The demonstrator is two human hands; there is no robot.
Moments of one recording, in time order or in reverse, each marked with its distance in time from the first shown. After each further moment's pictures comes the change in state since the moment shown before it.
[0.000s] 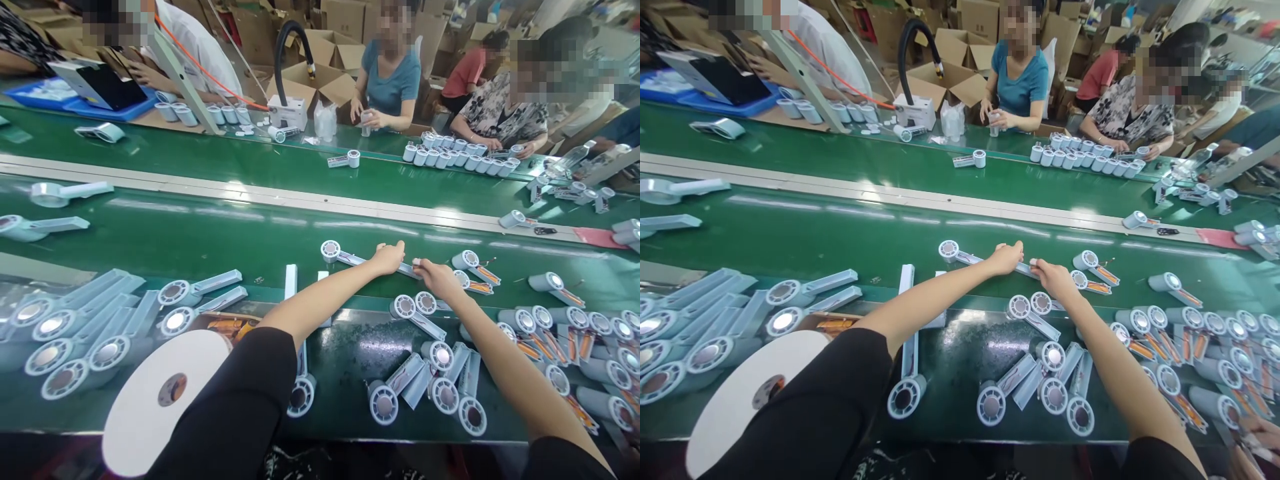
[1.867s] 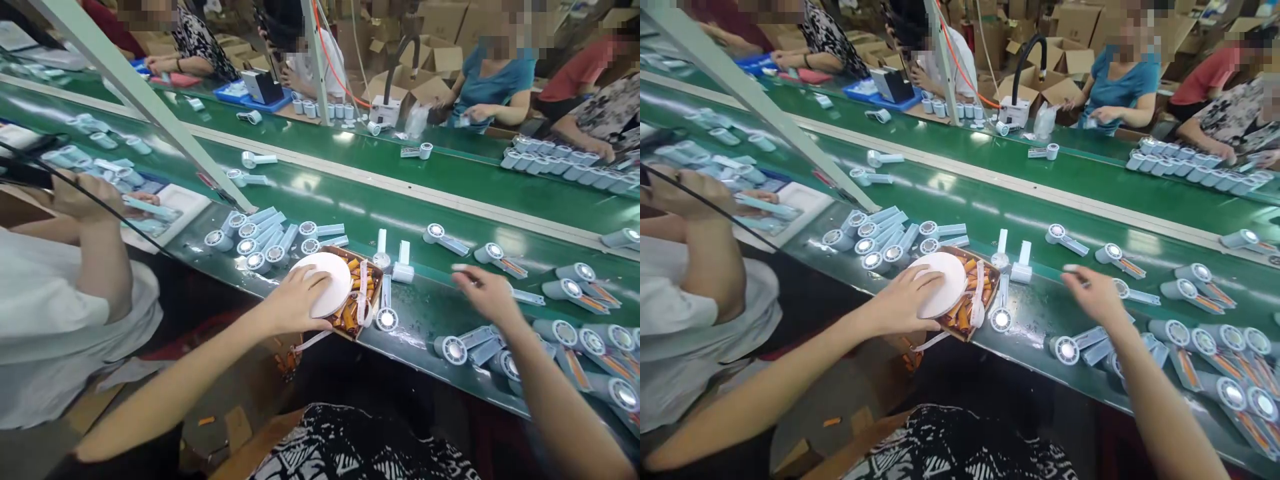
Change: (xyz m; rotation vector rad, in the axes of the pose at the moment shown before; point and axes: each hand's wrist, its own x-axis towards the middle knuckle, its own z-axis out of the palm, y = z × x) left_hand -0.504 -0.093 -0.063 0.335 0.212 -0.165; right_hand -0.067 -0.213 -0.056 0.419 0.114 -0.032
